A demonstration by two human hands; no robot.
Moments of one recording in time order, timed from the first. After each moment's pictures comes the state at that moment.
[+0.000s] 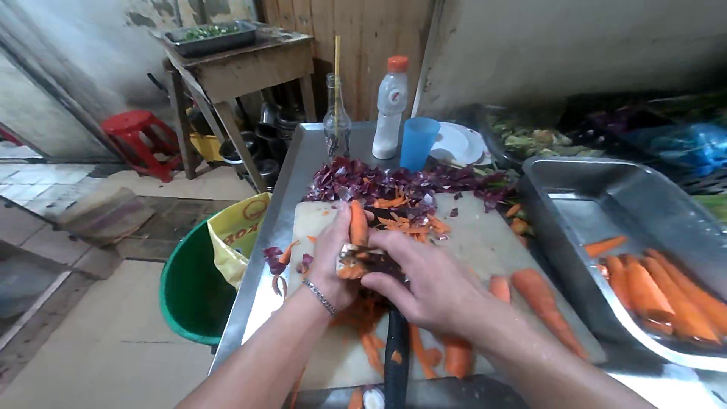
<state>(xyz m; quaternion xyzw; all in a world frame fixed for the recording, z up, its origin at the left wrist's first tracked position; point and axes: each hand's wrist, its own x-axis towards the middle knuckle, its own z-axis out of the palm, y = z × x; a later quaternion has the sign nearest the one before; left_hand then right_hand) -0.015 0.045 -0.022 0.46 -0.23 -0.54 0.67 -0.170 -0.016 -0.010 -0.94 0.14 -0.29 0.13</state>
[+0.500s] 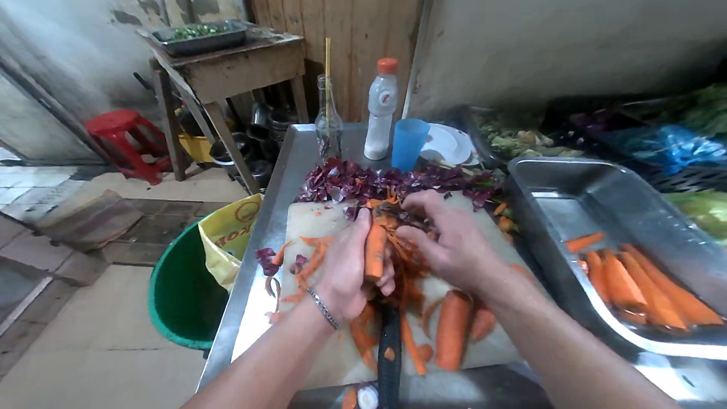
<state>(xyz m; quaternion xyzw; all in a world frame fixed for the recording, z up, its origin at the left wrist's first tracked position) -0.034 0.047 -0.001 0.46 -0.26 -0.61 0.59 -0.190 -0.064 -0.006 -0.91 0.21 -0.32 0.16</state>
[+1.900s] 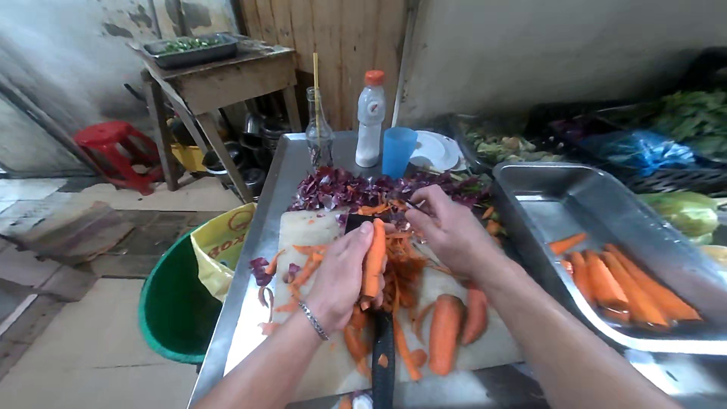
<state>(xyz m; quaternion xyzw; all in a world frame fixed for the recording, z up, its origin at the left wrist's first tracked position) -0.030 0.044 -0.014 0.48 -0.36 -0.56 0.57 -0.200 -0.090 0.000 -0.88 0.34 -0.26 0.21</state>
